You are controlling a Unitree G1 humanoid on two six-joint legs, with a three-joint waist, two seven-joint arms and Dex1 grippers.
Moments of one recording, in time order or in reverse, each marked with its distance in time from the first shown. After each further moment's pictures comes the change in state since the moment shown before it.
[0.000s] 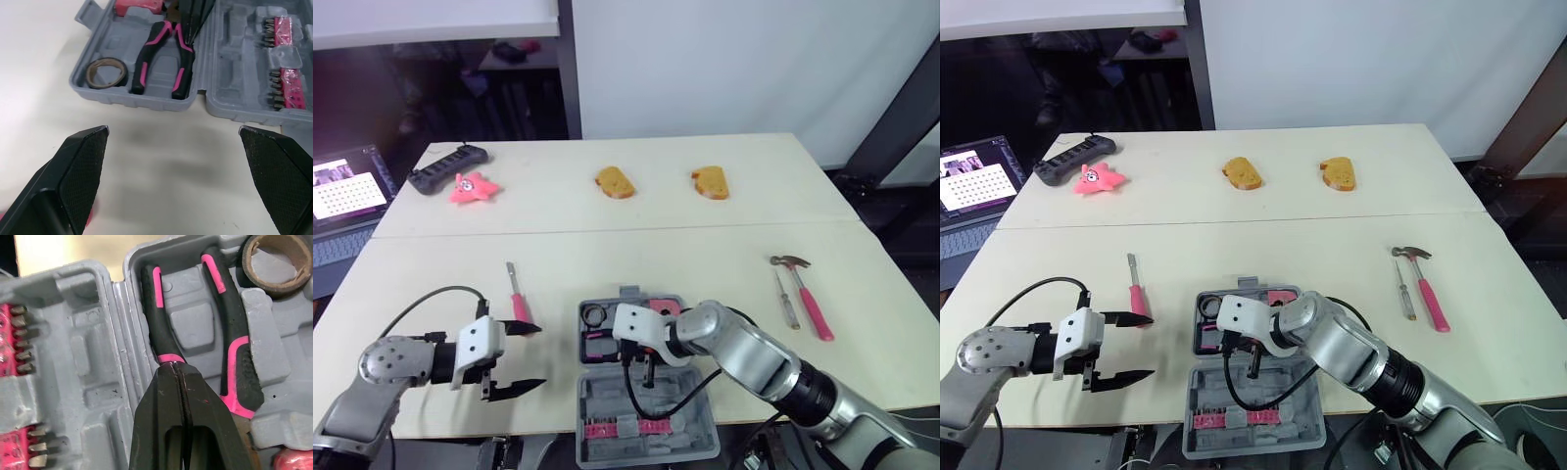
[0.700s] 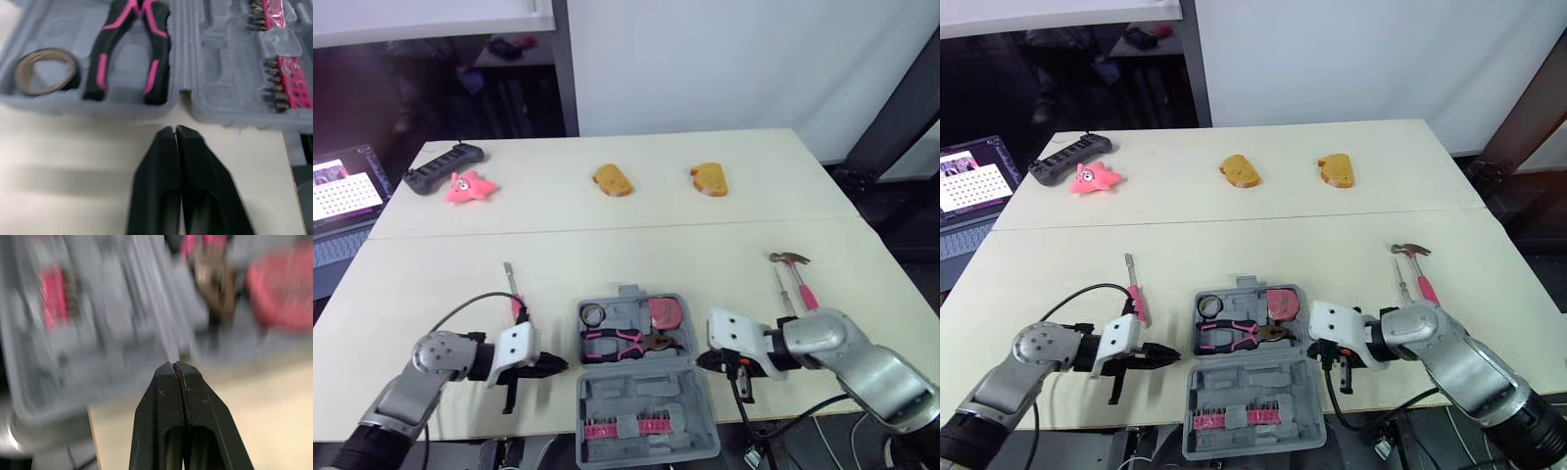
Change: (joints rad) left arm -0.157 -0.095 -0.238 0.113 0.122 0.018 -0.014; right arm 0.348 -0.467 -0.327 -0.104 0.076 -0.360 0.184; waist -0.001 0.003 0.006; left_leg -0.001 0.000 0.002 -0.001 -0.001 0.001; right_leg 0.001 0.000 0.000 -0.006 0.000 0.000
